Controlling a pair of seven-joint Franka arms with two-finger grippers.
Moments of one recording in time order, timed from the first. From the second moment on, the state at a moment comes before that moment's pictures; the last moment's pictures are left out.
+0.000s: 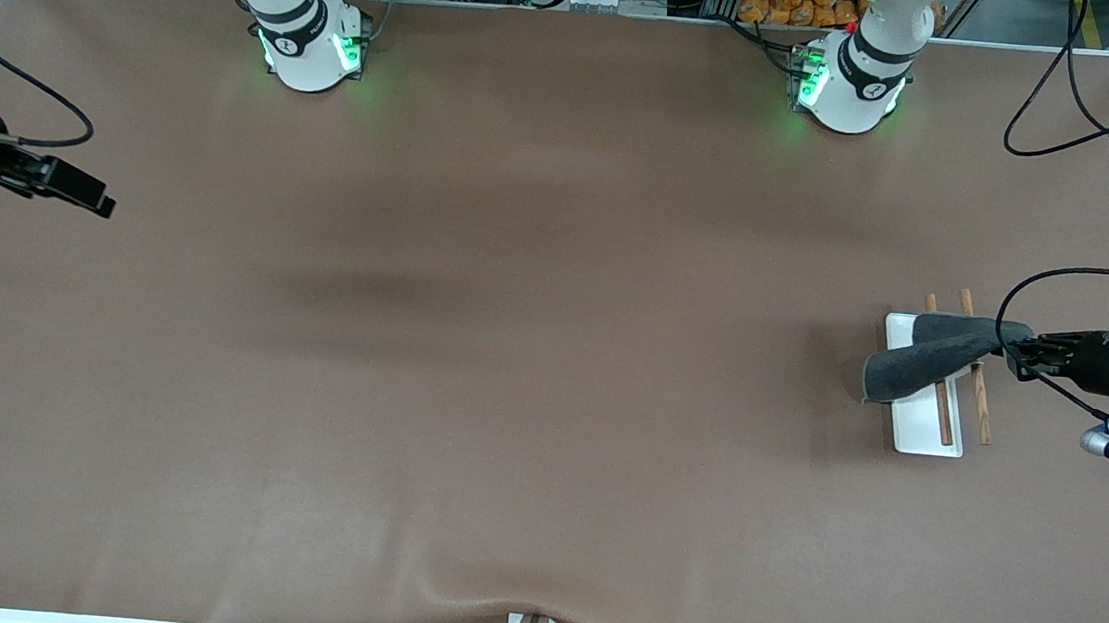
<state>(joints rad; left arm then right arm) 0.27 0.50 -0.07 -1.46 -0.14 1.50 -0.13 0.01 0.11 -0.02 -1.45 0.01 1.45 0.17</state>
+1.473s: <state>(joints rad) 0.38 0.58 -0.07 -1.45 -0.05 1.66 0.25 0.02 -0.02 -0.01 -1.58 0.00 1.51 0.07</state>
